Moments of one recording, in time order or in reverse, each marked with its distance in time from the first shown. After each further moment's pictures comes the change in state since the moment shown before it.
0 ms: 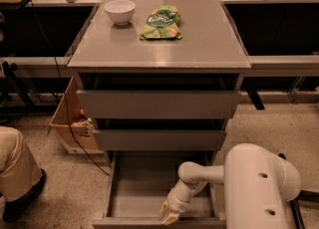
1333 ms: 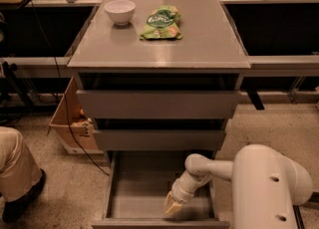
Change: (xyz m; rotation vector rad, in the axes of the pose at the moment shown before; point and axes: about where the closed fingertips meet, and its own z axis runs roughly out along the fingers) arm -0.002 -0.025 -0.041 0.087 -0.028 -0.003
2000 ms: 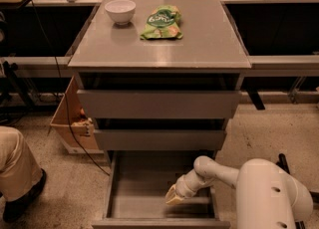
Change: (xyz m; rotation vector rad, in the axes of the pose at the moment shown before) arm 0.025 -0.060 0.000 0.171 -0.138 0.071
